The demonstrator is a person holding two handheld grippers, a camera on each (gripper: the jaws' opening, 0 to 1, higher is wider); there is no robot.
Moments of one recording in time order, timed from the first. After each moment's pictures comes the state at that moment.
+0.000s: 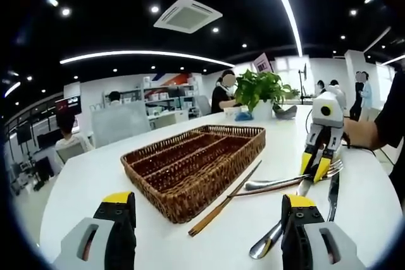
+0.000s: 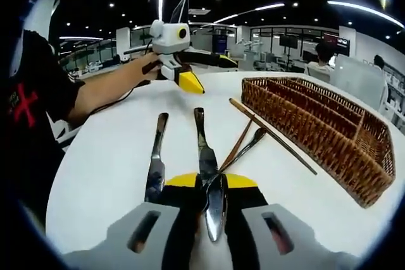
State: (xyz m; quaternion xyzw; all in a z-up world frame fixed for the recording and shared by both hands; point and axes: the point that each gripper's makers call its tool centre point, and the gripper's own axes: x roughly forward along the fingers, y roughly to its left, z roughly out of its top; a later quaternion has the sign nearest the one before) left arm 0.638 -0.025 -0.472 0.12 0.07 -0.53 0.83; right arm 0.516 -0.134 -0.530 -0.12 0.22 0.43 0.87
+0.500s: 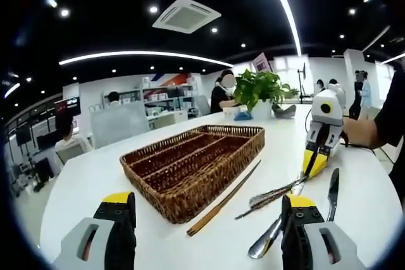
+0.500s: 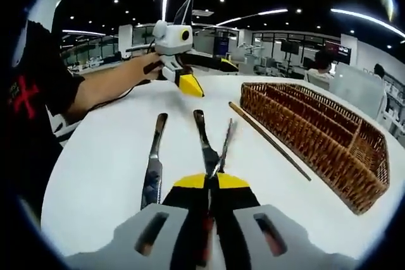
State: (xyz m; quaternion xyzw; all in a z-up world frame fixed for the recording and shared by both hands) left arm 0.637 -0.026 -0.472 0.12 0.07 -0.53 0.83; right arm 0.518 -0.136 -0.524 -0.13 0.20 0.44 0.87
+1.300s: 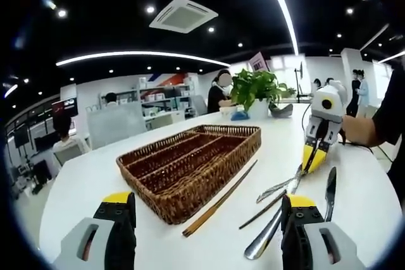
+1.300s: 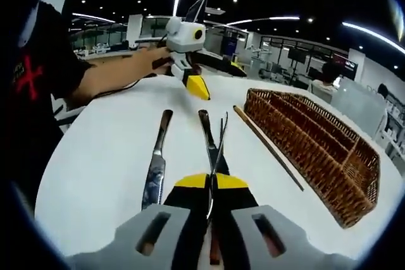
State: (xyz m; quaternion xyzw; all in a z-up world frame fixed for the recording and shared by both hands) left arm 0.631 -0.030 -0.472 0.13 0.07 -0.55 0.83; right arm 0.517 -0.138 -0.508 -0.18 0.16 0.44 0.87
